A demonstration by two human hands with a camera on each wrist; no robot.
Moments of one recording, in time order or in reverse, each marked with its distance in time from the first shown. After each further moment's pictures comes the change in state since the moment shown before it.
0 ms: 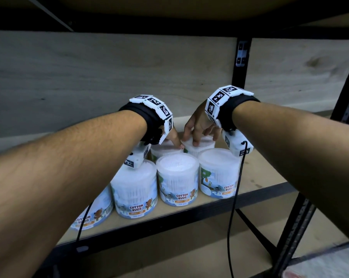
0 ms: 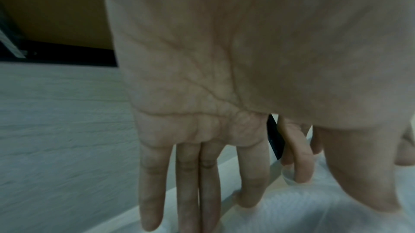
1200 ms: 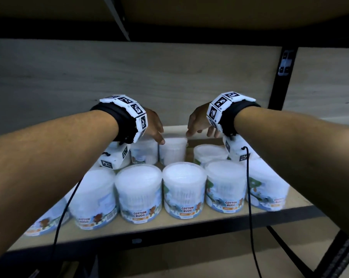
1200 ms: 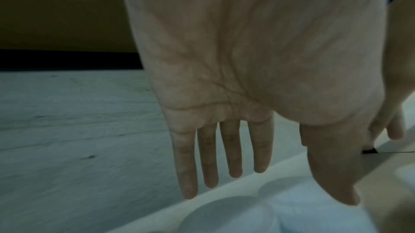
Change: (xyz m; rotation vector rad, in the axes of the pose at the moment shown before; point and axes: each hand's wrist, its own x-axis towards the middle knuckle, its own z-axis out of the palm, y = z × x) left_hand -0.004 -0.163 -0.015 0.194 0.110 0.030; right_hand 0.006 -0.115 -0.003 0.047 0.228 -0.057
